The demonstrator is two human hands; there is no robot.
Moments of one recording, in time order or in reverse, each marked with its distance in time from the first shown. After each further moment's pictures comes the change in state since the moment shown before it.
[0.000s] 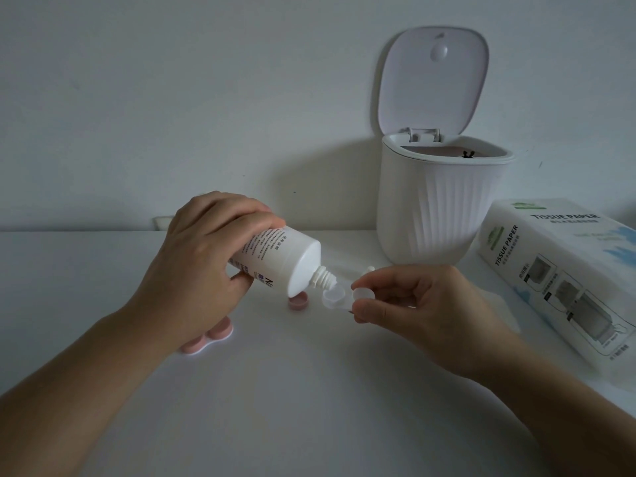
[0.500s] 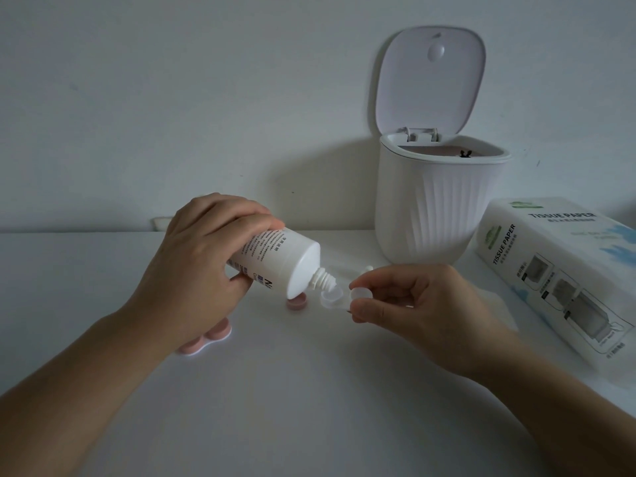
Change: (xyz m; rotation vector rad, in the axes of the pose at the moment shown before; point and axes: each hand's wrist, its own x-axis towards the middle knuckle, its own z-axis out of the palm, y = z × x) left_hand 0.000 0.000 0.000 -0.021 -0.003 -0.002; right_hand 0.001 0.003 0.001 0.012 0.007 0.007
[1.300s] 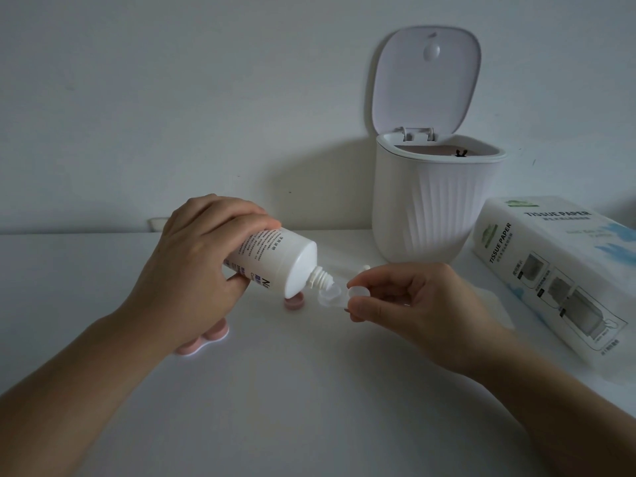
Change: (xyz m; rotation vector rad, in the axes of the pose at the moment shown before) left_hand 0.000 0.002 -0.001 0.011 -0.016 -0.033; right_hand -0.001 -0.004 0.000 -0.001 -0.015 -0.059
